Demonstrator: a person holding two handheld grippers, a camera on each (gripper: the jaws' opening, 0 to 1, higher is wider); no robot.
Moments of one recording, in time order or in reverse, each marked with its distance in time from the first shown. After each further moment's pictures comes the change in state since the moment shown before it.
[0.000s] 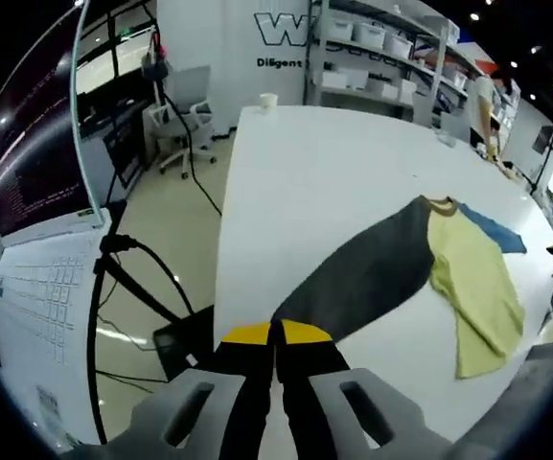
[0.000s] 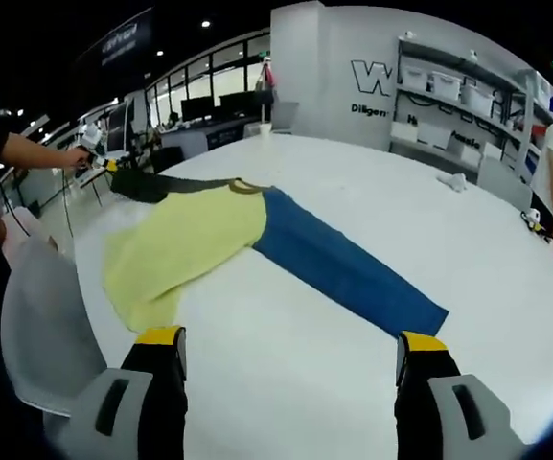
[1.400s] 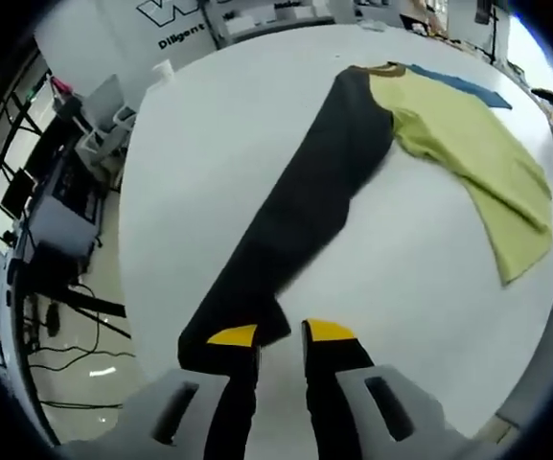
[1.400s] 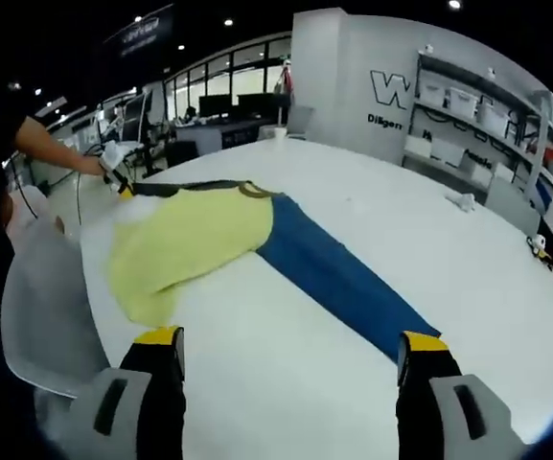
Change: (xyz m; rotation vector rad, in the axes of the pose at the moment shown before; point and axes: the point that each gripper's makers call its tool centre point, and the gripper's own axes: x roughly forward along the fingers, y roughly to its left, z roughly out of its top) left arm 0.058 -0.078 -0.099 0.408 0.231 -0.033; right arm -0.008 -0.004 0.007 -0.112 0.001 0.033
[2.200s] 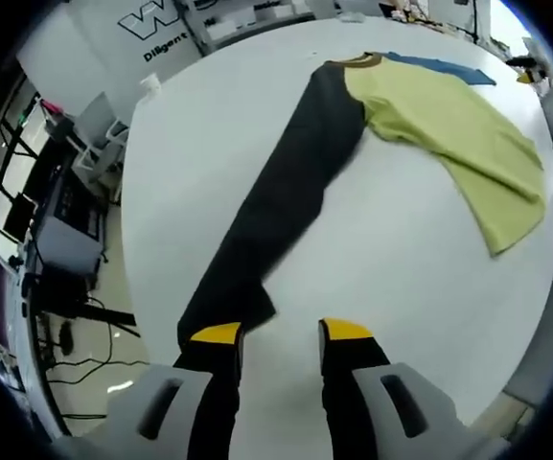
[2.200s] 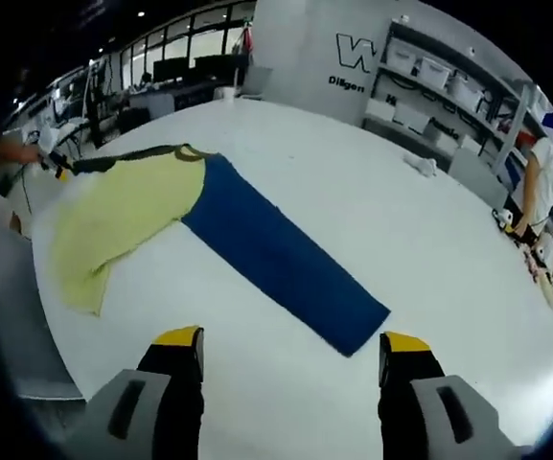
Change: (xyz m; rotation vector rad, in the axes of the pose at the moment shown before) left arm -0.014 -0.008 -0.005 0.130 -0.005 0.025; right arm 0.013 -0.057 -0.011 0.001 0.149 -0.168
